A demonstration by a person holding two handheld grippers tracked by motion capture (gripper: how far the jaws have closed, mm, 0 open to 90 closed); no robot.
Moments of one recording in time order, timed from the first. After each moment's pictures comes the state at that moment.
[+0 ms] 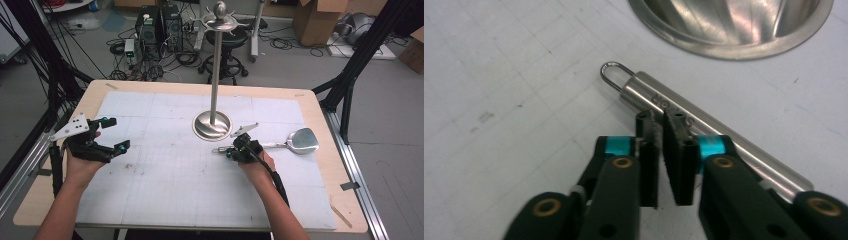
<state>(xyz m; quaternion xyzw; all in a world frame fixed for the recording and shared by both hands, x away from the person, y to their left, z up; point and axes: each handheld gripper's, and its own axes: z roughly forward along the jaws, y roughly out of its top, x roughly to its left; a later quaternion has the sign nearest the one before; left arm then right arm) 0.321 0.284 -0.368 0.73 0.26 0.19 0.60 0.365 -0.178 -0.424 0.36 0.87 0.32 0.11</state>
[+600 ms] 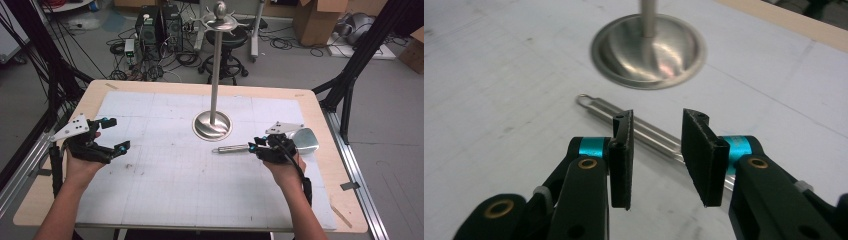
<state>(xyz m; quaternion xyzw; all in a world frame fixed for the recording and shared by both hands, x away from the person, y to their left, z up) 0.320 0.282 -0.367 0.73 0.26 0.19 0.60 0.331 -0.254 -0.370 0.39 0.81 0.40 0.18</state>
